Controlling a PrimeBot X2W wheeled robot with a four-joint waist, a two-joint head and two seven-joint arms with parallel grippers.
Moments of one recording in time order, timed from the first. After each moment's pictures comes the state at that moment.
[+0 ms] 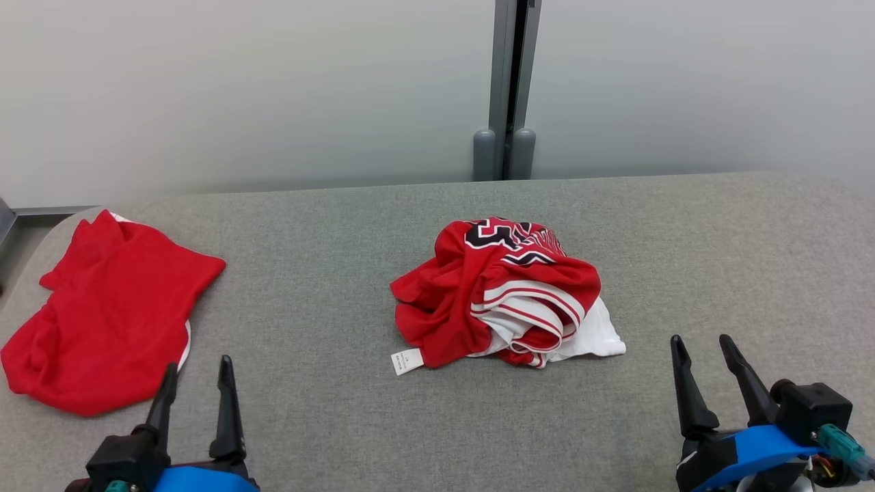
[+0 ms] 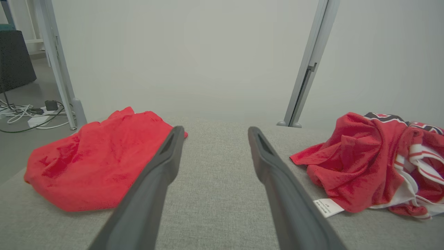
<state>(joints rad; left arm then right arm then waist) 0.03 0.27 -0.20 0.18 -0.44 0.09 -0.26 -0.03 -0.05 -0.05 0.21 0.18 0.13 -0.15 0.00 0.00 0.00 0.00</state>
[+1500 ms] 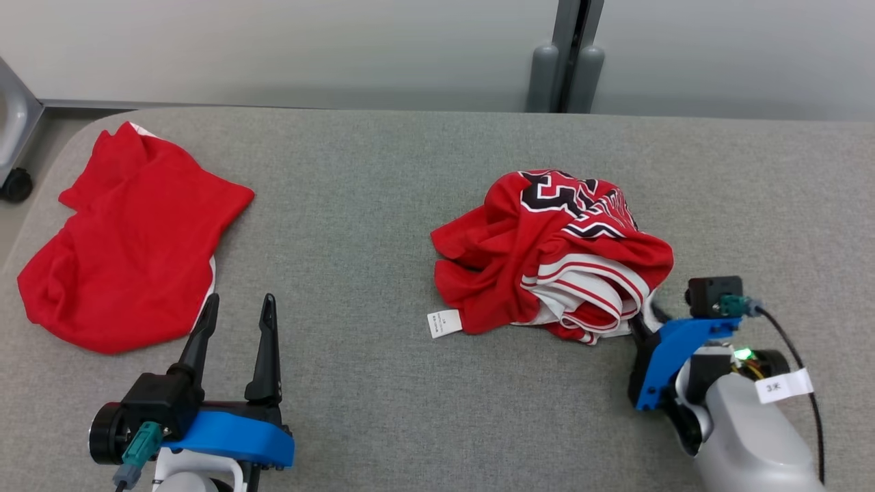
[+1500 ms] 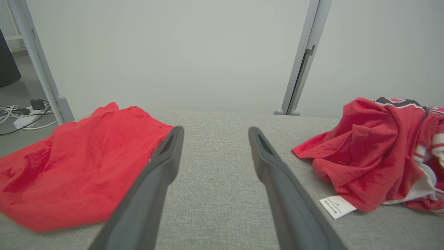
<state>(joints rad) -0.10 0.26 -0.30 0.16 -0.40 0.07 -0.24 -0.55 -0.06 0.00 0.95 0.13 0.13 0.02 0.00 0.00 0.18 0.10</state>
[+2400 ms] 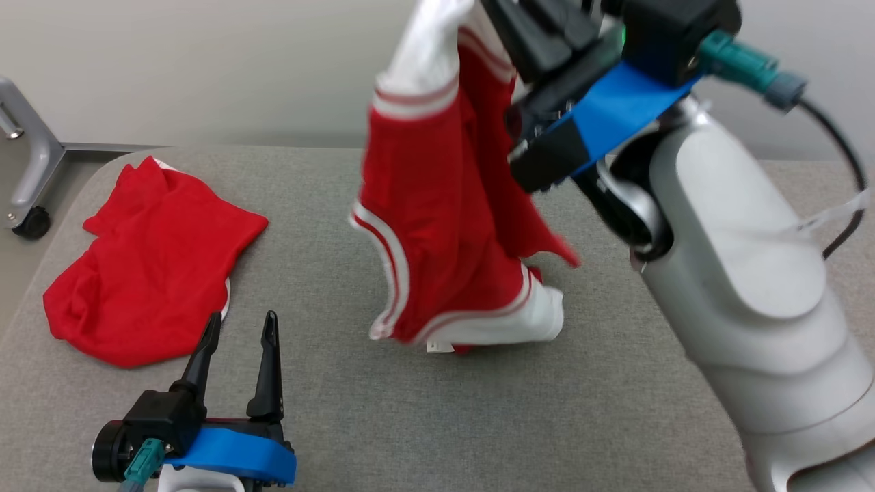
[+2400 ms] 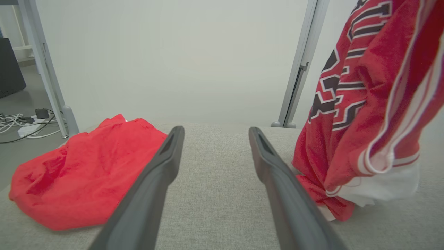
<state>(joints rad) -0.06 0.27 -0.30 0.14 -0.41 0.09 -0.24 -0.95 -0.09 0.45 0.26 0.32 0.13 0.01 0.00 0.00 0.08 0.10</state>
